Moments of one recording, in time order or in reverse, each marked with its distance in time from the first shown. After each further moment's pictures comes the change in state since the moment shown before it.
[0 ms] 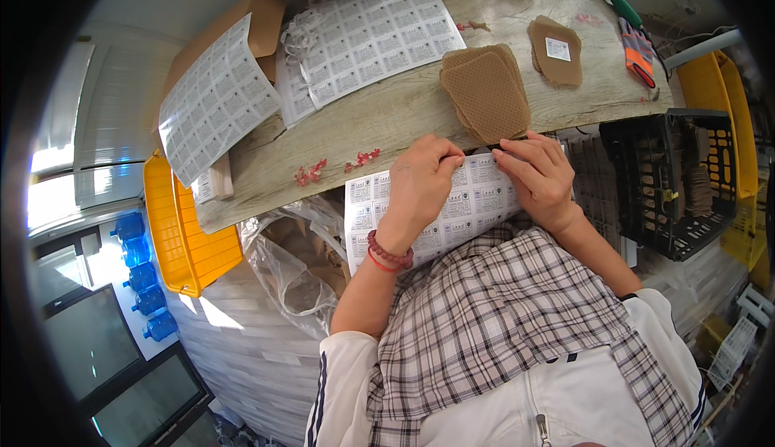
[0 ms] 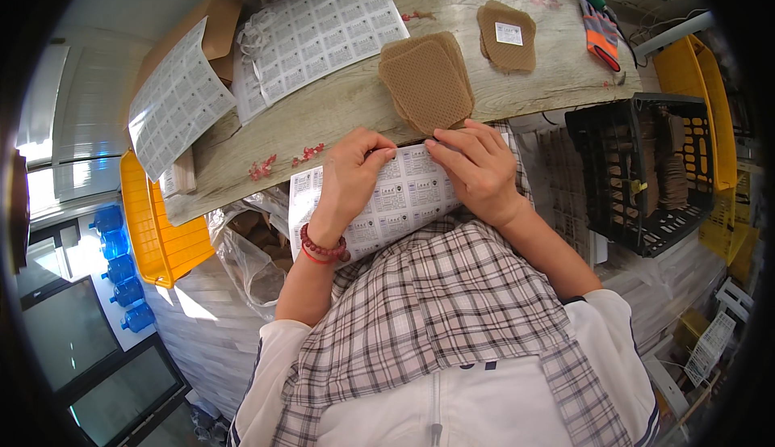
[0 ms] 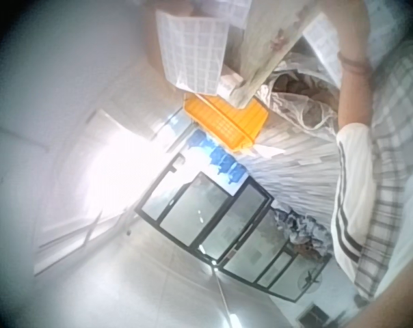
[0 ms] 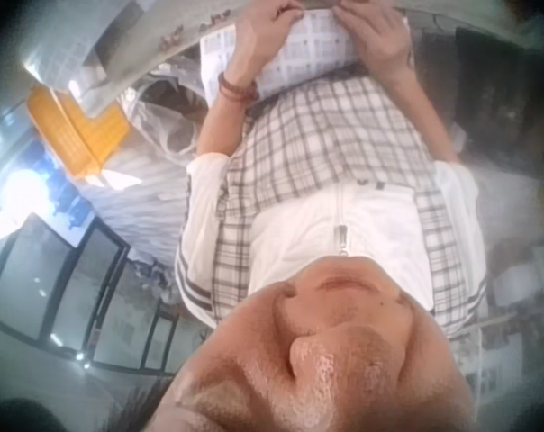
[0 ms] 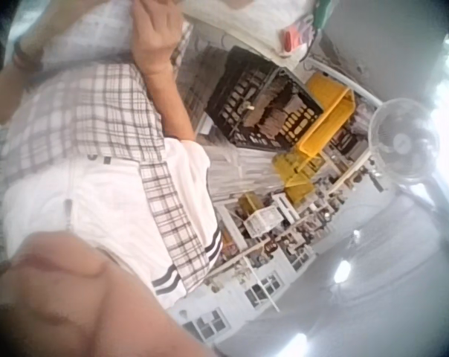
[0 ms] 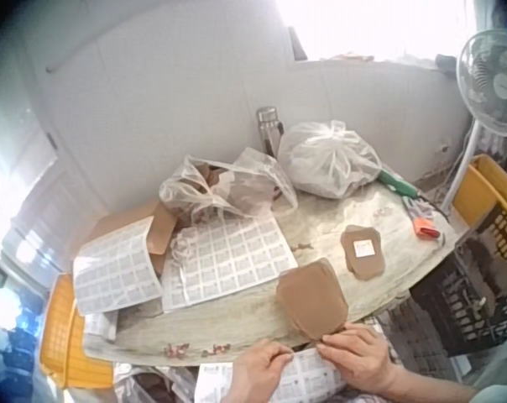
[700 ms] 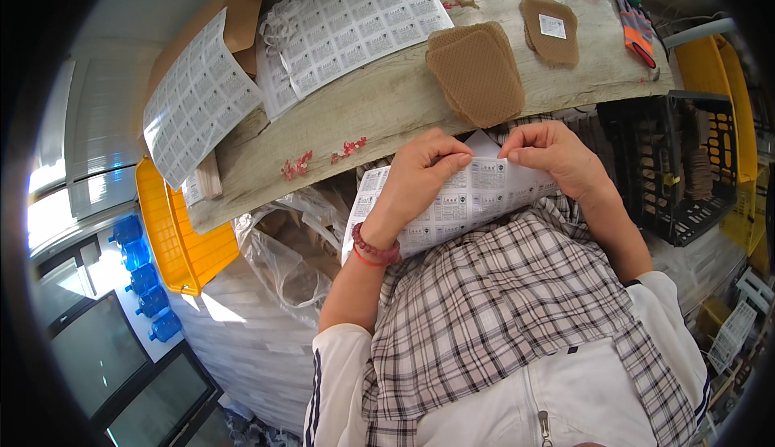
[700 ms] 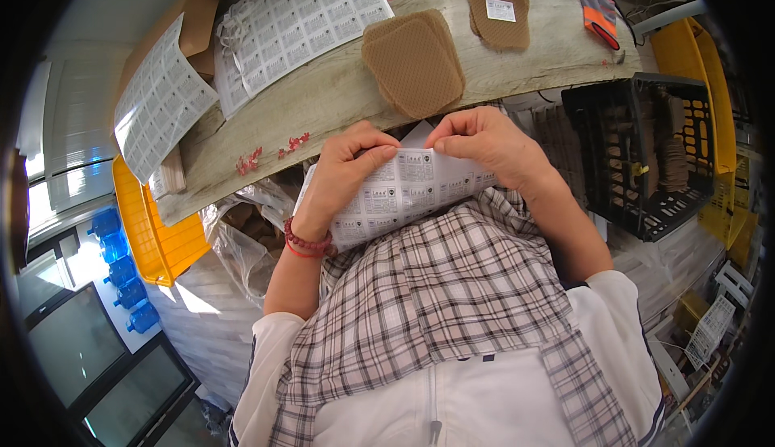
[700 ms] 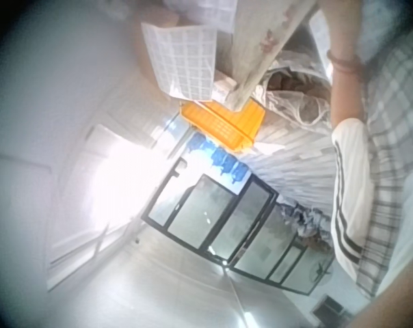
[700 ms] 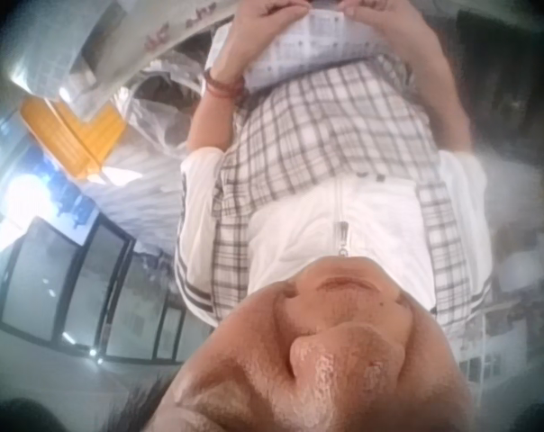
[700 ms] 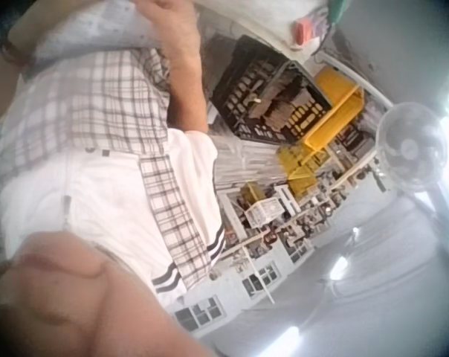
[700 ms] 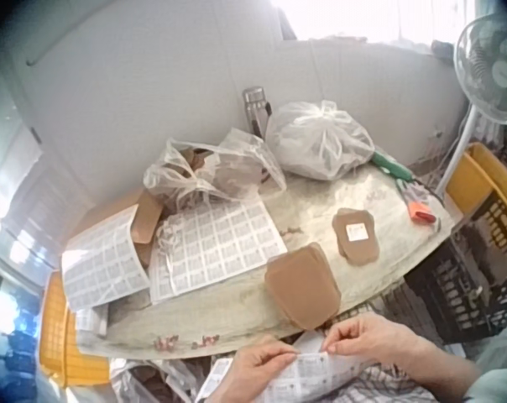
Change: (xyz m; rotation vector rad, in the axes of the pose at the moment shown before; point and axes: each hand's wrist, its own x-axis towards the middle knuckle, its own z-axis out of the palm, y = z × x) left_hand 0.002 0.000 -0.006 -0.355 -0.307 -0.091; right_hand 0.022 0.024 -0.031 1.207 -0.638 1.186
